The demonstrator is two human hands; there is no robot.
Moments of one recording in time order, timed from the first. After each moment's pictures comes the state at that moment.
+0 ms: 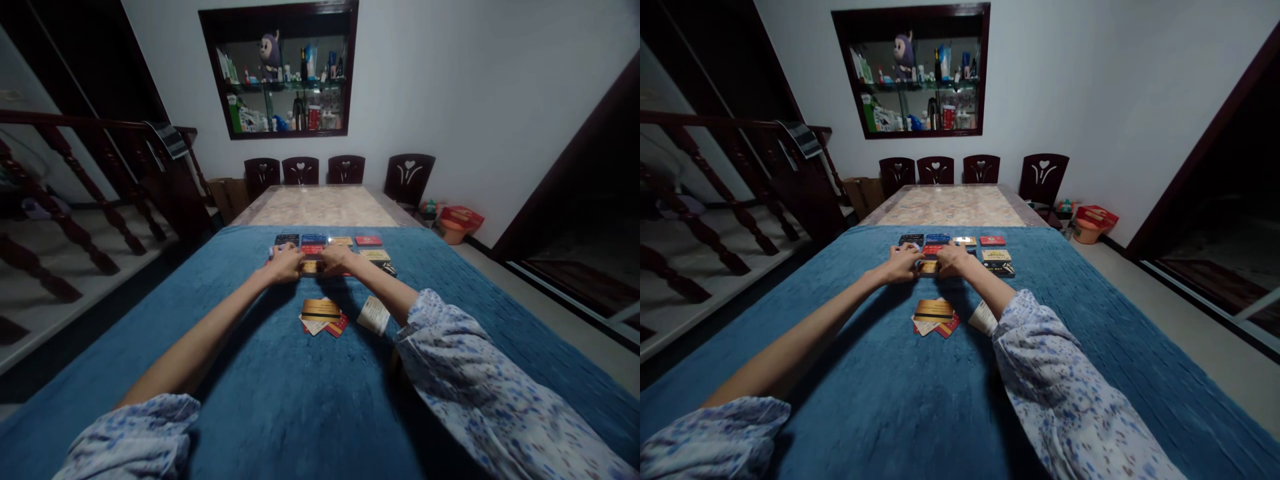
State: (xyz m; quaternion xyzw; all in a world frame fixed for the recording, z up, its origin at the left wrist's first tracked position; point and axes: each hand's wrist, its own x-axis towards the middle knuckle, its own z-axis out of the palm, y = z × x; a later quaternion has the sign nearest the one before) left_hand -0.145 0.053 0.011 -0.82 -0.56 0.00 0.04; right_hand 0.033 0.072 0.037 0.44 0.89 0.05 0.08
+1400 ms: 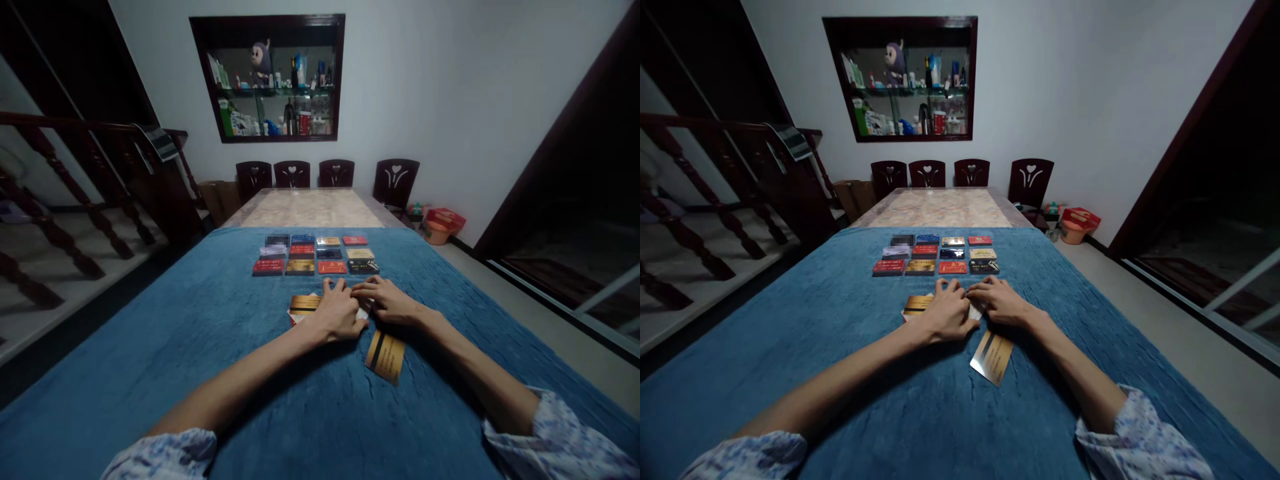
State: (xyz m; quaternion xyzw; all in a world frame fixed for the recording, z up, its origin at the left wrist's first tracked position) left_hand -0.002 -0.063 -0.004 -0.90 -0.43 -0.06 0.03; right_hand 0.190 -0.005 -0.034 0.35 0.93 -0.07 -0.07
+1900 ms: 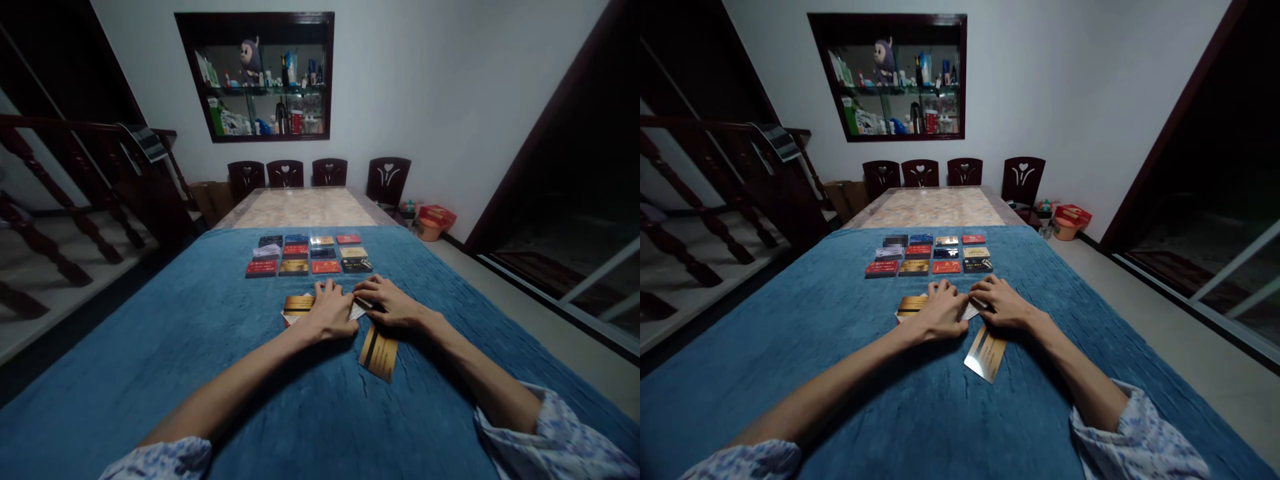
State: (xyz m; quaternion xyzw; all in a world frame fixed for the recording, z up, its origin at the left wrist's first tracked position) left_hand -0.001 -0.059 -0.008 -0.88 -0.47 -0.05 0.00; right_hand 0.207 -0.010 -0.041 0.30 0.94 -0.05 -0.16
